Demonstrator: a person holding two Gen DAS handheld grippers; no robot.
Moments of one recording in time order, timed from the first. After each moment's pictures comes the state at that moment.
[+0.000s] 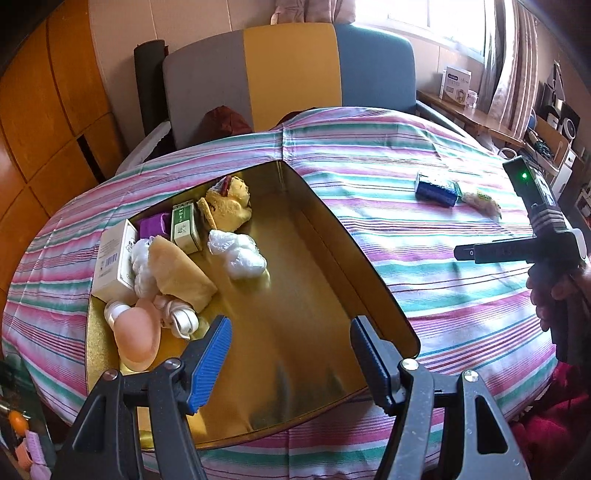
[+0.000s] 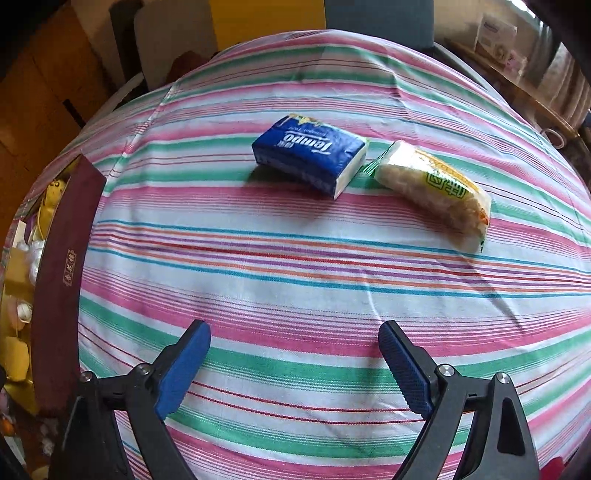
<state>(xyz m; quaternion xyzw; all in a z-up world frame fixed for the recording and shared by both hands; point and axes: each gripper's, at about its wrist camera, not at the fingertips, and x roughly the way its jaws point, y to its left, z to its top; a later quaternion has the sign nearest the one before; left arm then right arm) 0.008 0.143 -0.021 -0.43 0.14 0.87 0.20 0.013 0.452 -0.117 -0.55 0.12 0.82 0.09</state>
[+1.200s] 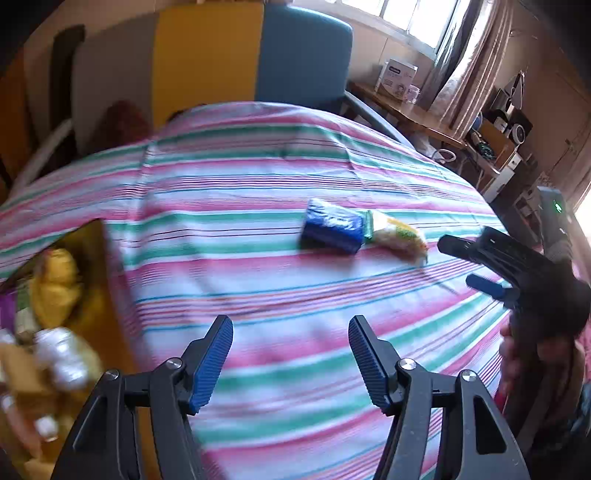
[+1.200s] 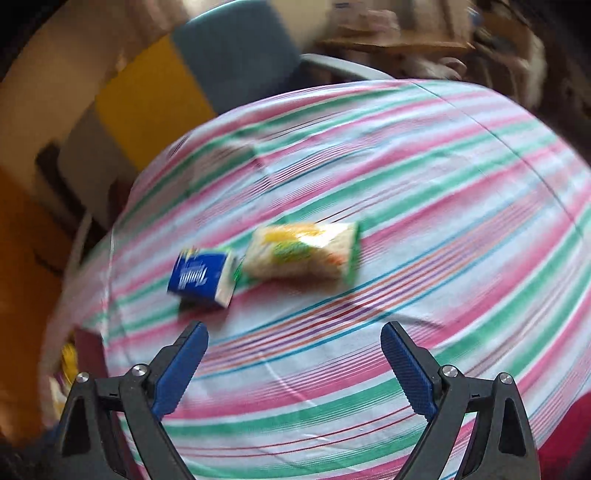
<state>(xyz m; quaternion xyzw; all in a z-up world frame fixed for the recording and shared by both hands) -0.054 0.303 -0.026 -0.49 0.08 0.80 0.34 0.055 0.565 -0.071 -0.41 0.33 0.82 0.21</state>
